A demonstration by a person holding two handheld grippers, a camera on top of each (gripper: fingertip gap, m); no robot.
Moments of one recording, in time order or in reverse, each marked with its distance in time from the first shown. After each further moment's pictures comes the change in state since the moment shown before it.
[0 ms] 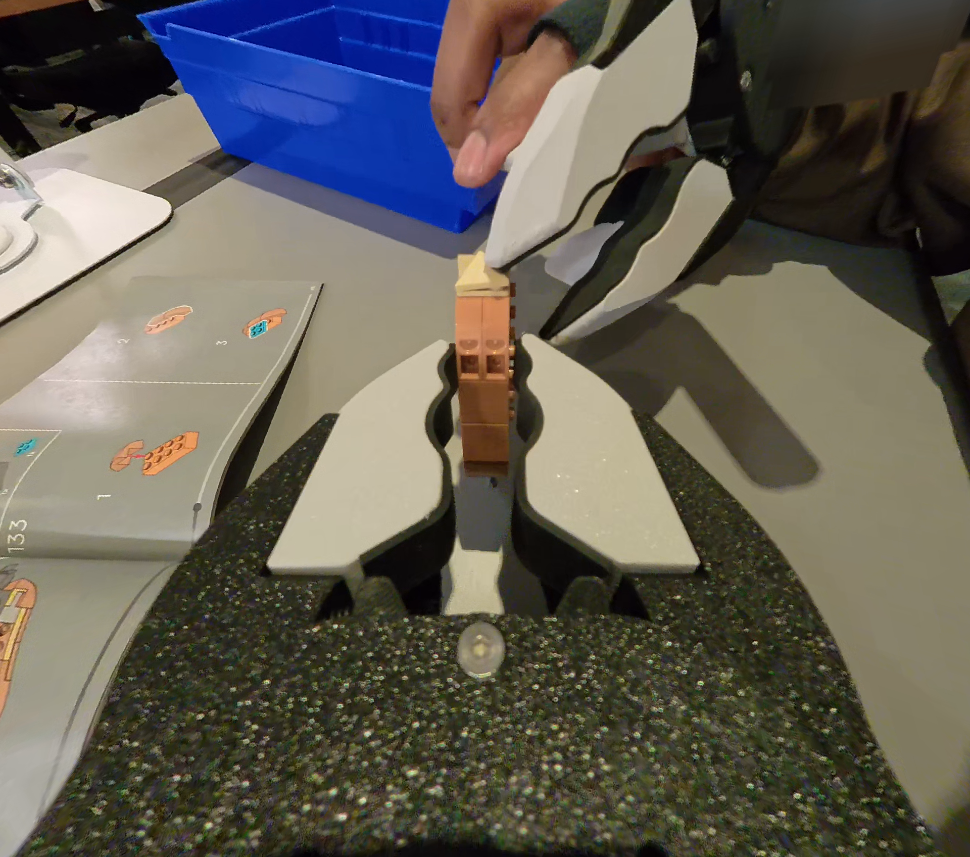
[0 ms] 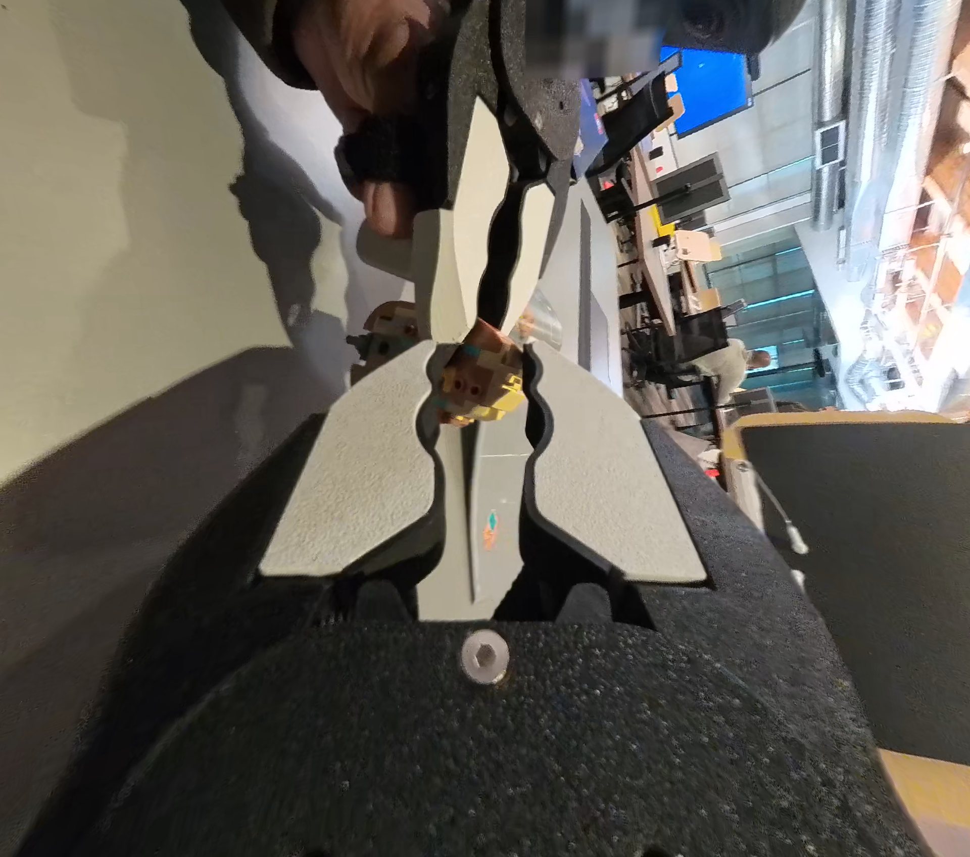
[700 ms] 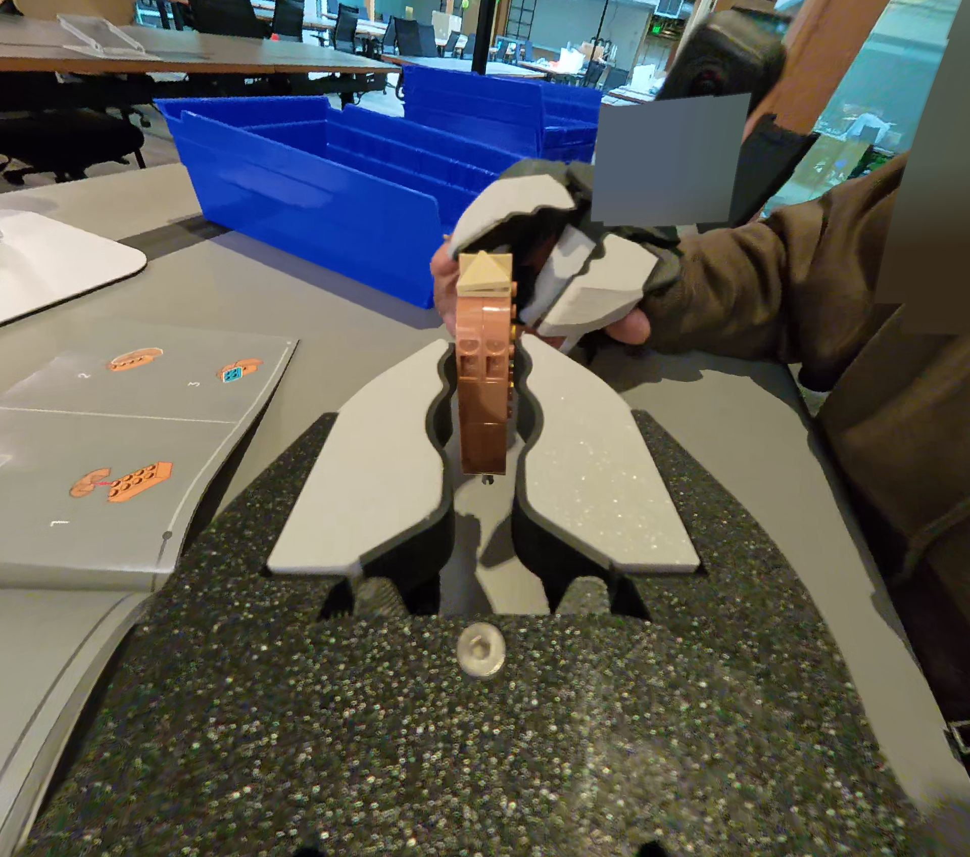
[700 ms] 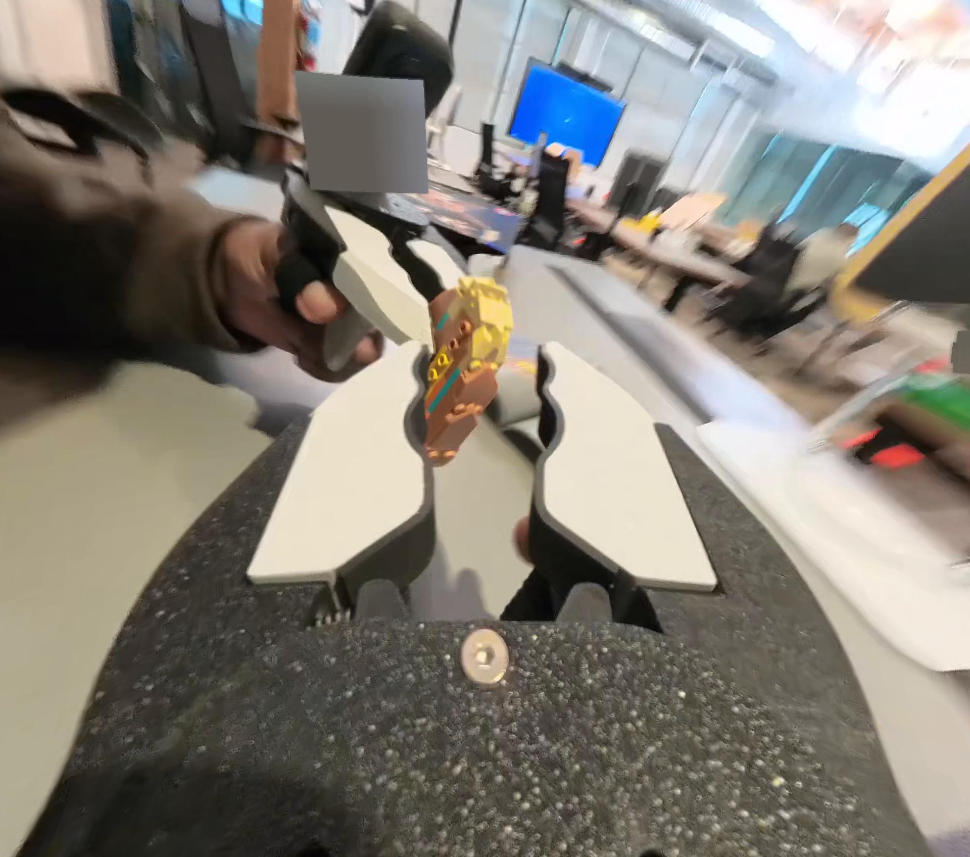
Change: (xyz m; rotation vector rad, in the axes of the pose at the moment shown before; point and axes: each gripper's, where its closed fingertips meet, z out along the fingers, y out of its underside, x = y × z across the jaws) left arm 0.000 -0.026 -0.023 0.218 0.110 -0.136; right arm 0.028 -0.001 -0.004 0.311 0.183 0.791
